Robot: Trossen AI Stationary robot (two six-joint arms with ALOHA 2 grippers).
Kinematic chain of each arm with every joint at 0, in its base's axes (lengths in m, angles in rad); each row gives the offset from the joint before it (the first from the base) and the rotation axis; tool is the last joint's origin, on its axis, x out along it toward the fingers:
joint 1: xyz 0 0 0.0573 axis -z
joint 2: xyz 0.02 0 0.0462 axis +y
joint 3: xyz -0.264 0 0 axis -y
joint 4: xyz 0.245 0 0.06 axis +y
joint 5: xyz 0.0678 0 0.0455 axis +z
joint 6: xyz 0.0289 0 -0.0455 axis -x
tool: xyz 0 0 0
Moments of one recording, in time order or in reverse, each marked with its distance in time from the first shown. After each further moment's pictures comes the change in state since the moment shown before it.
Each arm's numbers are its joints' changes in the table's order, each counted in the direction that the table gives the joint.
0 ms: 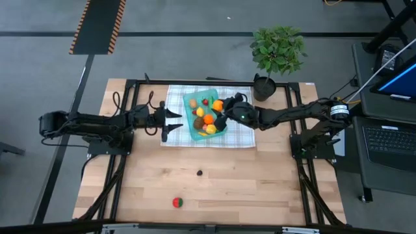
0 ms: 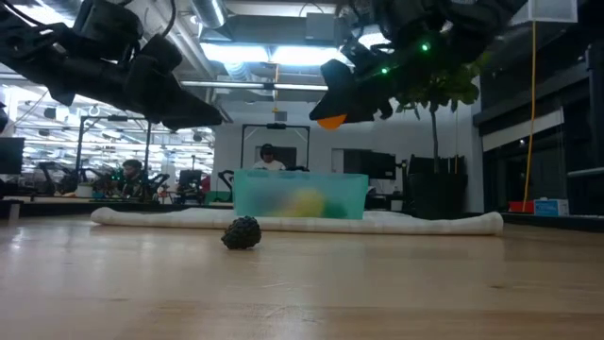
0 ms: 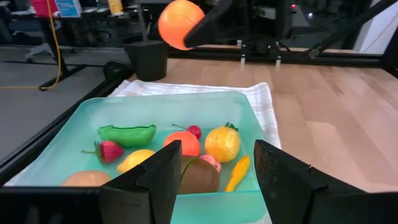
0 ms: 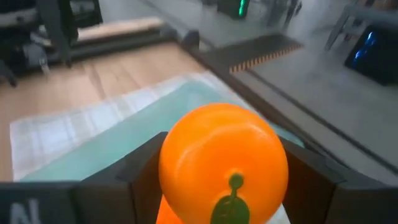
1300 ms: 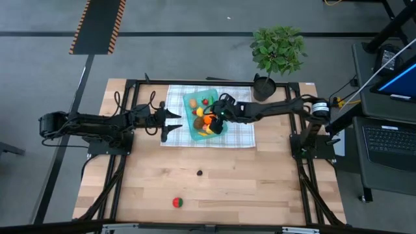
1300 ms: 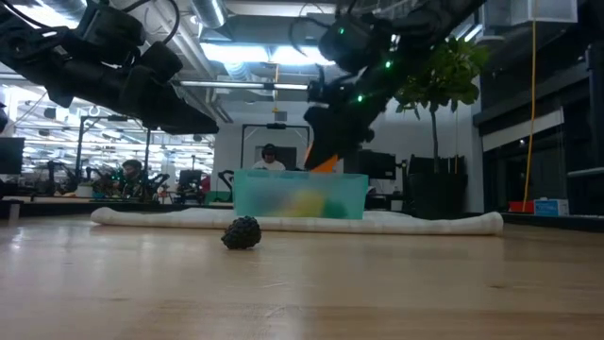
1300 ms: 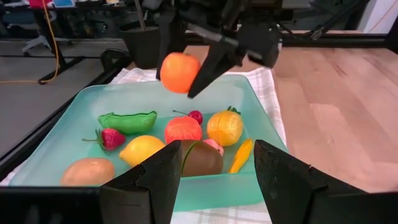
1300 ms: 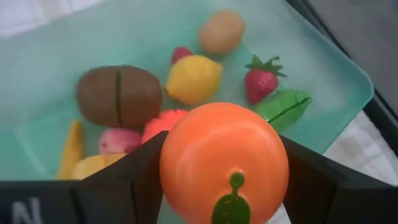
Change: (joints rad) left arm -0.019 0.000 0.000 0.055 -0.020 -0.042; right arm 0.052 0.221 0.280 0.491 0.148 0.017
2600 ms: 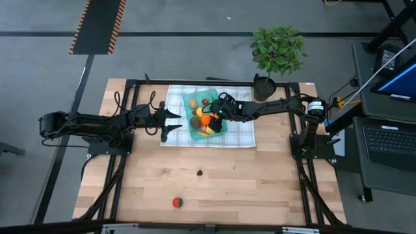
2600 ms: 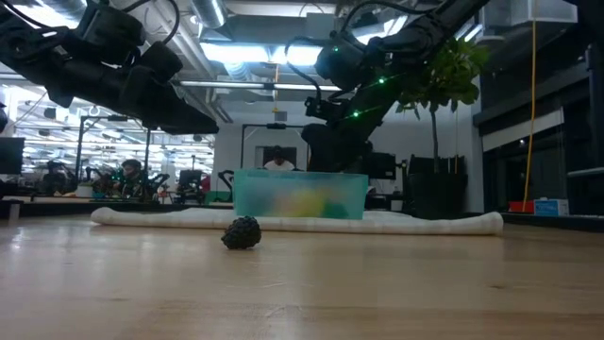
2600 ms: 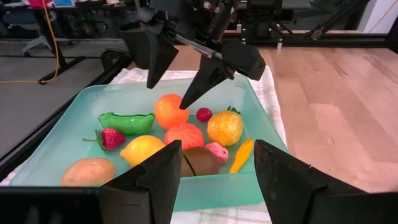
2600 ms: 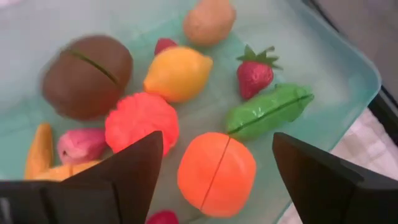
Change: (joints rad) left arm 0.000 0.000 0.000 0.000 0.001 -0.001; right arm 0.032 0.052 0.007 -0.027 0.002 0.002
